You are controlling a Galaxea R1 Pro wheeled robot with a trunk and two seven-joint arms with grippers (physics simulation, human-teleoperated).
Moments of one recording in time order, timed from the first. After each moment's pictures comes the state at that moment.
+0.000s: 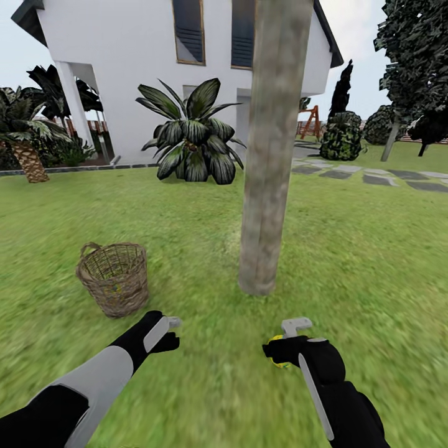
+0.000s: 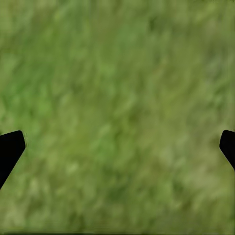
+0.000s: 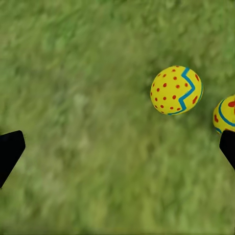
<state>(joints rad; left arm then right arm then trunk) -0.87 -0.03 -0.36 -0.37 0.66 0.72 0.47 -0.31 0.07 0.12 -1.53 0.09 1.04 0.07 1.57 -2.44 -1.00</state>
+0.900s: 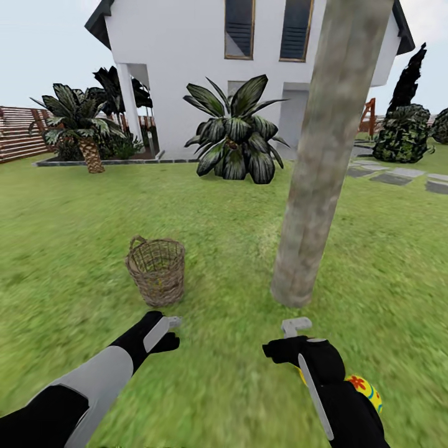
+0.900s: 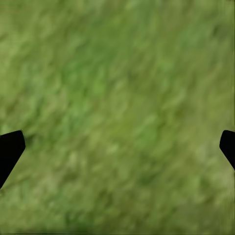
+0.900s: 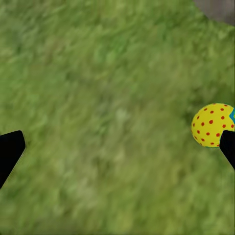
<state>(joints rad) -0.87 -0.03 -0.36 -0.37 0.66 0.73 0.47 -0.31 0.07 0.12 -1.53 0.09 1.04 0.07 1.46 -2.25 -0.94</state>
